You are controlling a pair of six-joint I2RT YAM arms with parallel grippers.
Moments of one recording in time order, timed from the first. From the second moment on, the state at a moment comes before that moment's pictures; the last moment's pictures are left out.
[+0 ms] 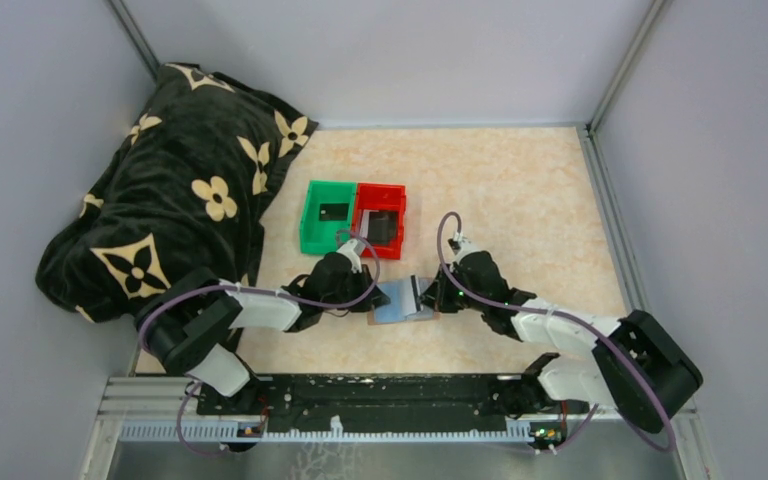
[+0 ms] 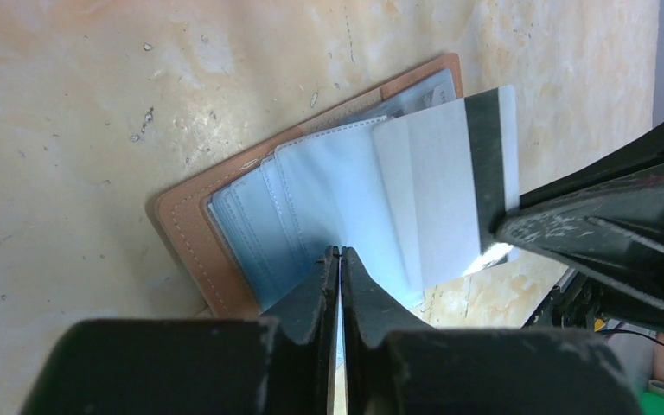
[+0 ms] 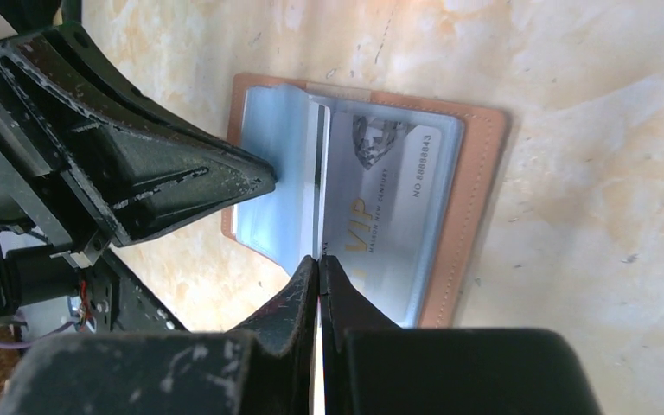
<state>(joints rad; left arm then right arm) -0.81 1.57 0.46 0.52 0.12 -0.80 0.67 1.20 0.35 0.24 -0.20 0.73</state>
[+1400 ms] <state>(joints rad) -0.81 1.23 0.24 0.97 0.31 -0.75 0.62 0.96 0.32 0.42 -0.48 0.84</state>
